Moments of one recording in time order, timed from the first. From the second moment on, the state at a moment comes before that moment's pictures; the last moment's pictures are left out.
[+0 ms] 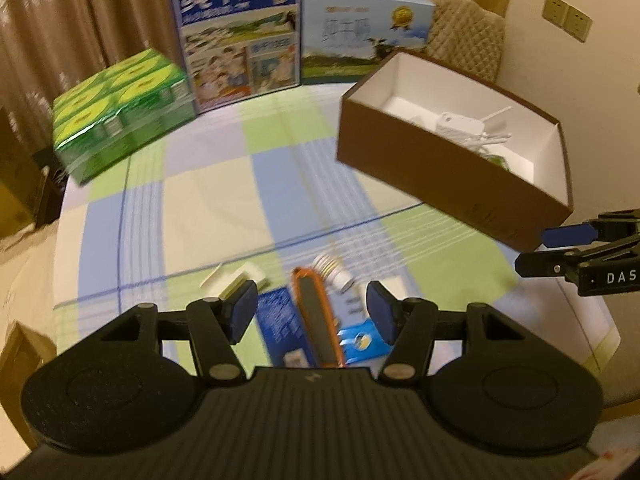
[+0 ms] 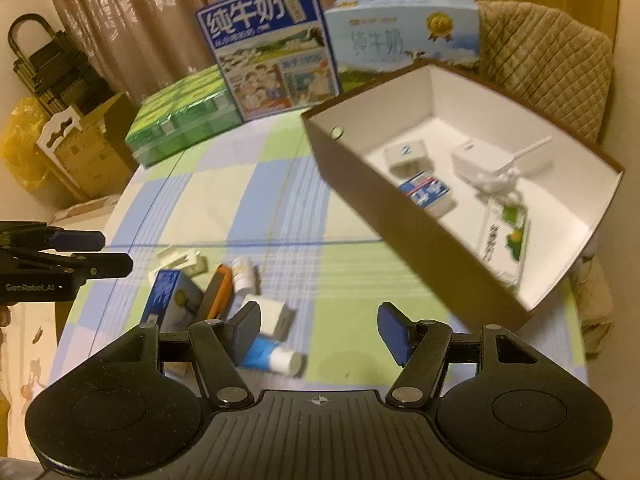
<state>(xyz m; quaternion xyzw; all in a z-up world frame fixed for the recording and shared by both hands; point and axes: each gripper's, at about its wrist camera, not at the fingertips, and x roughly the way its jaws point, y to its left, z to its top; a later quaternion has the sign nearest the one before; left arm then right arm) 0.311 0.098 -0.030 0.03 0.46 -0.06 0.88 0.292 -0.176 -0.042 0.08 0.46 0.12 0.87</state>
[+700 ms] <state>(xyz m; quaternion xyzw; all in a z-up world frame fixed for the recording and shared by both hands) 0.279 0.121 -0.106 -0.01 0.52 -0.04 0.85 0.300 -0.116 -0.115 0.04 0.52 0.17 0.84</state>
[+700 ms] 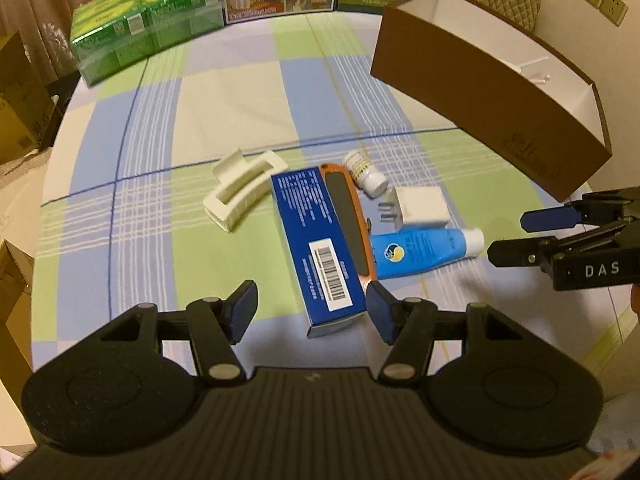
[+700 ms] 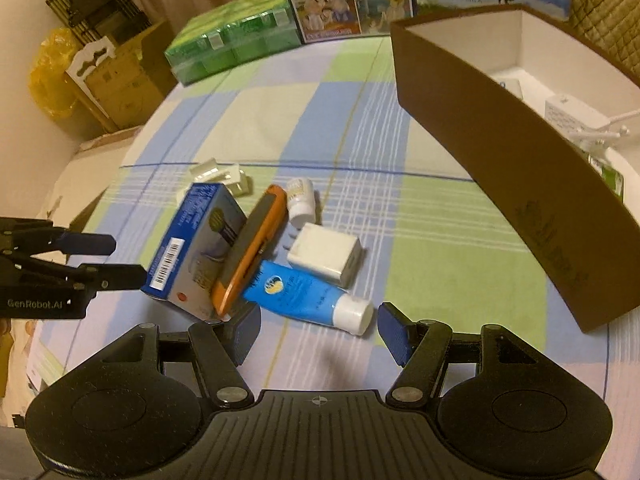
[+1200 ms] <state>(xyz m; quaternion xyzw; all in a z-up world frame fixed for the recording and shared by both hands) 0.314 0.106 -0.140 0.01 0.54 -0.01 0.84 0.306 -0.118 -0.142 0.00 0.52 0.18 0.83</state>
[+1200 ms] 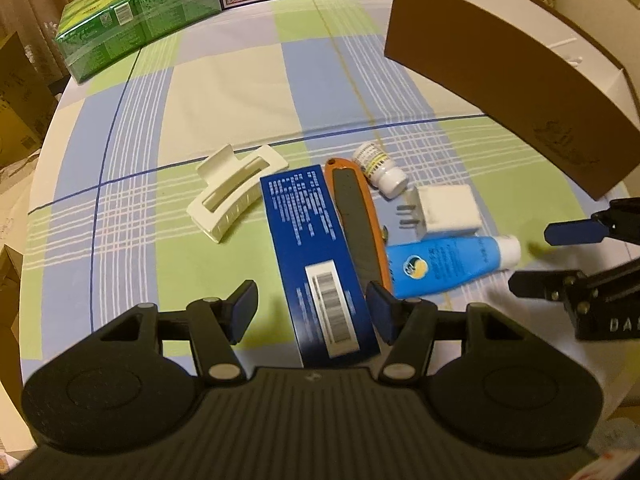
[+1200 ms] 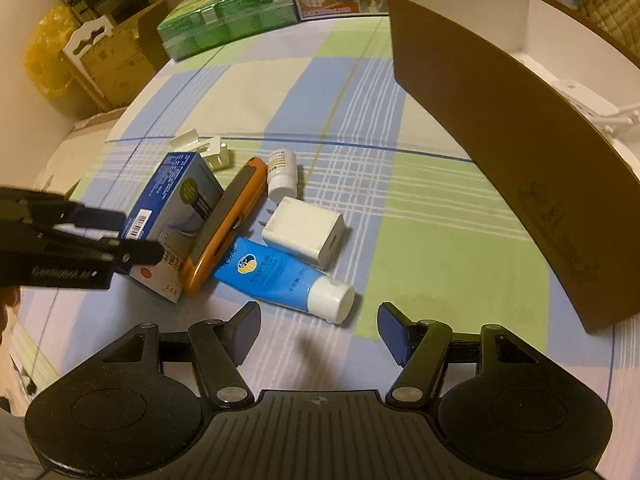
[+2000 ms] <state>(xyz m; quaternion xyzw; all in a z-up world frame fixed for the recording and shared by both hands) 0.258 0.166 -0.141 0.00 0.55 0.10 0.83 0.328 -0.081 -0.180 -0.15 0.51 0.32 0.79</state>
